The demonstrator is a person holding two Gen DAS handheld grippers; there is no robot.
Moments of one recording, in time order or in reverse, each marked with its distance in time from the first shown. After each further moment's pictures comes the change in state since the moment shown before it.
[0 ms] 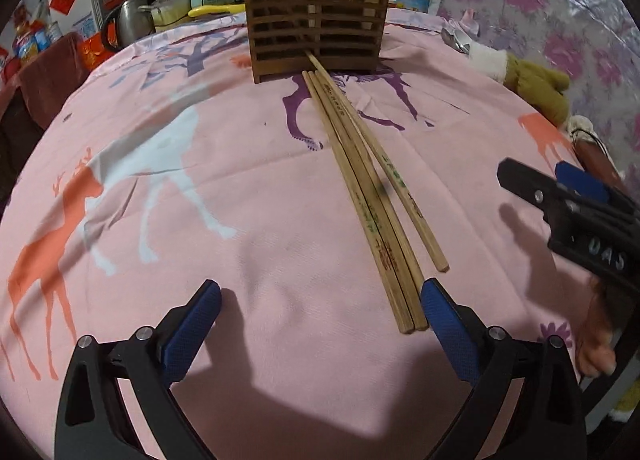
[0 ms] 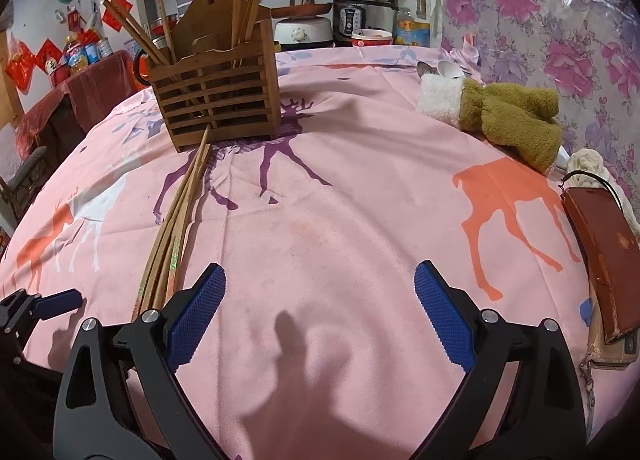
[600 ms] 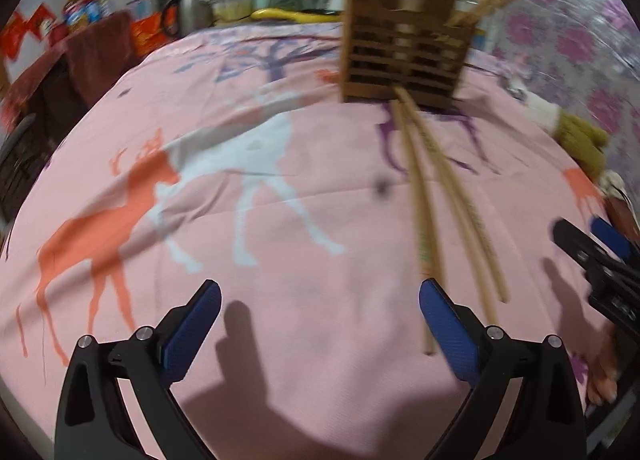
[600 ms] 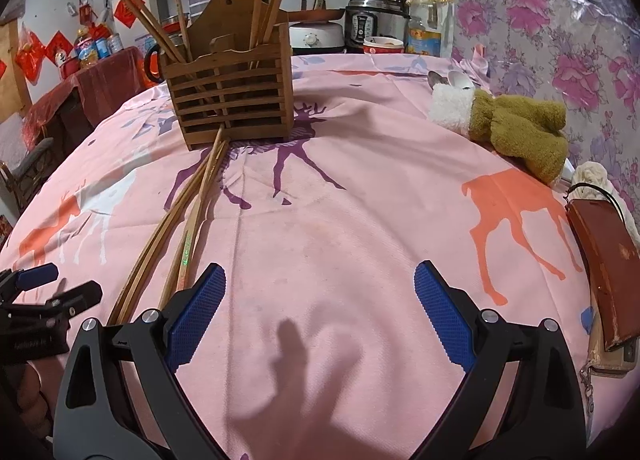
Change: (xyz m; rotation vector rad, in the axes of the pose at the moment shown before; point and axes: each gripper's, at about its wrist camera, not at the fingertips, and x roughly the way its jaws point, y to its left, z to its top) left arm -0.022 0.044 -0.001 -0.117 -0.071 0.077; right arm -0.003 0.006 -0.001 -0.040 -0.020 0.015
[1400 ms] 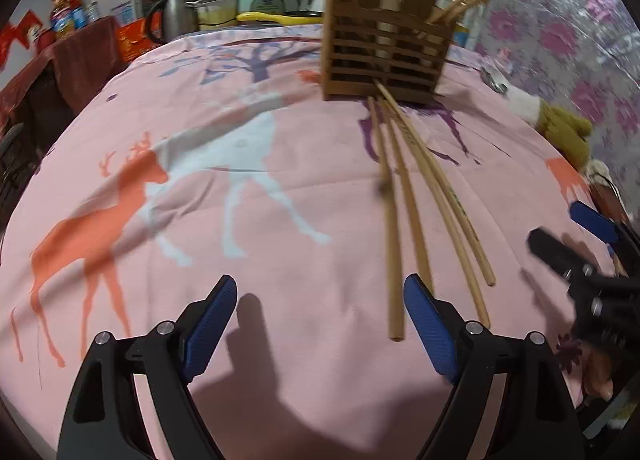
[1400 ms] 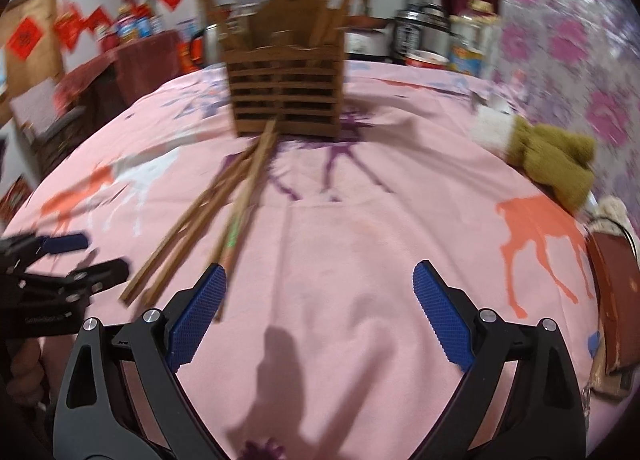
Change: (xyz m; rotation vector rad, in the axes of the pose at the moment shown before) left arm 0.001 -0.001 -0.007 0.024 0.004 -0.038; right arm -0.008 0.033 -0.011 -0.200 0.003 0.117
